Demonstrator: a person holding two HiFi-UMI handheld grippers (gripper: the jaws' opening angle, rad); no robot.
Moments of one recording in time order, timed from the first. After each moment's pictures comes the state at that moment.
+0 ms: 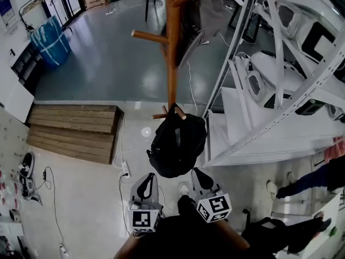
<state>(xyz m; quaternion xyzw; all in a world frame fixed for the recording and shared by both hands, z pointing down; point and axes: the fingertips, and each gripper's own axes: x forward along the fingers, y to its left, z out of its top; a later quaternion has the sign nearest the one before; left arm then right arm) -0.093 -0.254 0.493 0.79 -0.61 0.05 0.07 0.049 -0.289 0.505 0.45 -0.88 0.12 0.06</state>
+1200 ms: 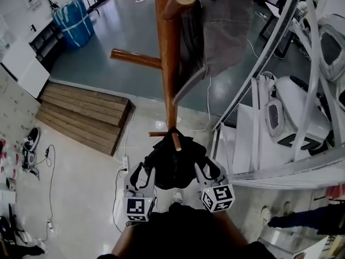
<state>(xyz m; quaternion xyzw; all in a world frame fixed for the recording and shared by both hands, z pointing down) -0.095 -0.380 0.530 0.72 -0.68 0.09 0.07 0.083 -0.456 0.545 0.38 -0.91 0.13 0.11</state>
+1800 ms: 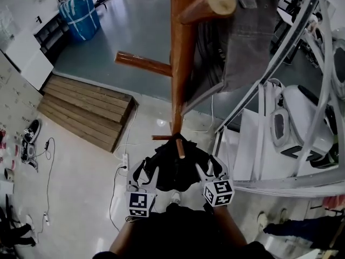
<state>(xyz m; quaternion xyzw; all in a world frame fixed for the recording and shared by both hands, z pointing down) -0.101 -0.406 0.562 0.72 -0.67 0.13 0.10 0.078 -0.494 0.588 0.36 -0.91 0.14 0.17</state>
